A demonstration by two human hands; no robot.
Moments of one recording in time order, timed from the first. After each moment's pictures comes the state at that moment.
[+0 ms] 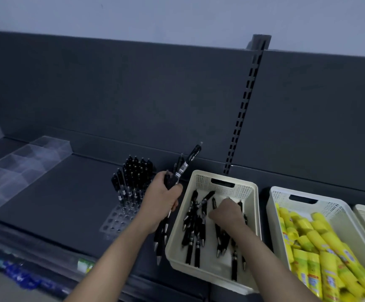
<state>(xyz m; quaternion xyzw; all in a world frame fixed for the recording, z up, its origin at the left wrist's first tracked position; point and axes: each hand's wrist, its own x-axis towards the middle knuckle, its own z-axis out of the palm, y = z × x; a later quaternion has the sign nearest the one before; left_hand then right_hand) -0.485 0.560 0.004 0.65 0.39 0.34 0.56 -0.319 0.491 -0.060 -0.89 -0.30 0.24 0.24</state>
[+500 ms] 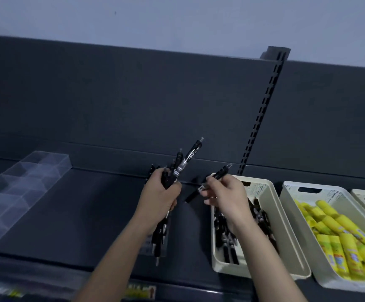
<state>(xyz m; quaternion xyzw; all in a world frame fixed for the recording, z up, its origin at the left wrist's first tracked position) -0.563 0.625 0.017 0.67 0.29 0.35 0.59 -0.441 0.527 0.025 -0.67 -0.22 0.24 0.67</state>
